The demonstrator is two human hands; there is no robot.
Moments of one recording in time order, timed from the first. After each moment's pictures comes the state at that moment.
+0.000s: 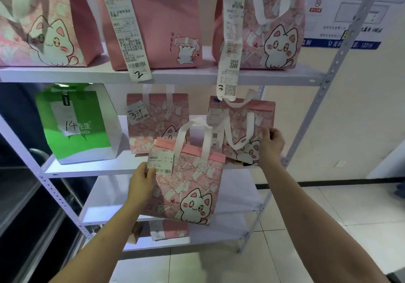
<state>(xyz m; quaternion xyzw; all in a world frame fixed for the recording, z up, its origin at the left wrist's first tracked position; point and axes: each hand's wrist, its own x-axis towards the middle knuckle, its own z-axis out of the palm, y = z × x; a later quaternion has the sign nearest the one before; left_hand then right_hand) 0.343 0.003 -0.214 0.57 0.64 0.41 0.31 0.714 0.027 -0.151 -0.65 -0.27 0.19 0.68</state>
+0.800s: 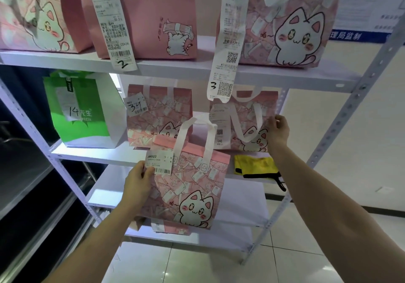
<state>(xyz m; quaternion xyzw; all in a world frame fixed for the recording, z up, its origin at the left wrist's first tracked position) 0.400 -0.001 -0.222 0.51 0.68 0.44 0.28 0.801 0.165 -0.174 -0.61 -0.36 0.29 0.64</state>
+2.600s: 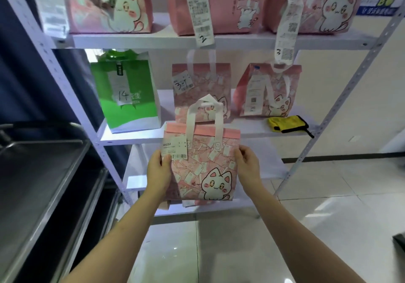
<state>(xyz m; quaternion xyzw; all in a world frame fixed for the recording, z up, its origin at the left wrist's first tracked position) 0.200 -0.054 -0.245 0.53 0.59 0.47 0.39 0.457 -0.087 -0.251 -0.62 -0.41 0.33 0.59</state>
